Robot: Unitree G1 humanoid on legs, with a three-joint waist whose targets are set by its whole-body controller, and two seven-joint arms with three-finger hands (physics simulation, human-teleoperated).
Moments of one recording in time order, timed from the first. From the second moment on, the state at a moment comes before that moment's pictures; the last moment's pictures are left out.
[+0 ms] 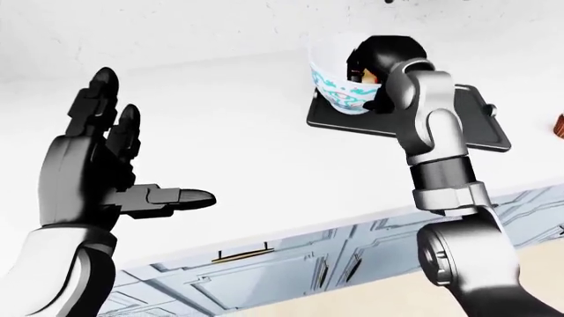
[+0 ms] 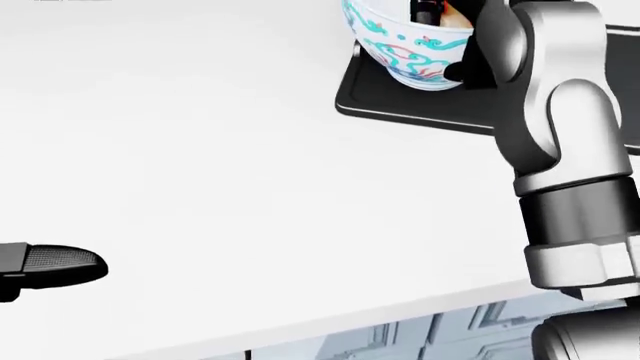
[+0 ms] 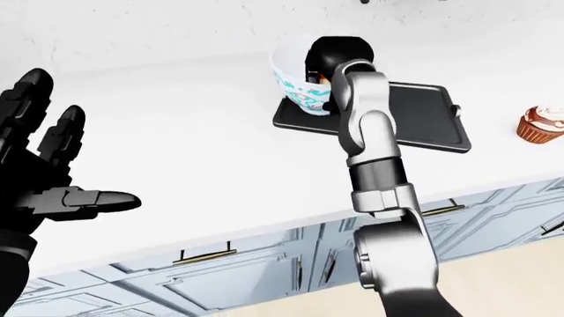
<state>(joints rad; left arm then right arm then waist) -0.33 0.33 0.43 -1.03 -0.41 1.17 0.08 -1.11 -0.31 -0.01 0.50 -1.25 0.11 0.49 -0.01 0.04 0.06</state>
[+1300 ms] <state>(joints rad) -0.37 0.38 0.45 -1.03 -0.50 1.20 0.15 -1.00 -0.28 -0.07 0.02 -1.15 0.27 0.69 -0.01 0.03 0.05</state>
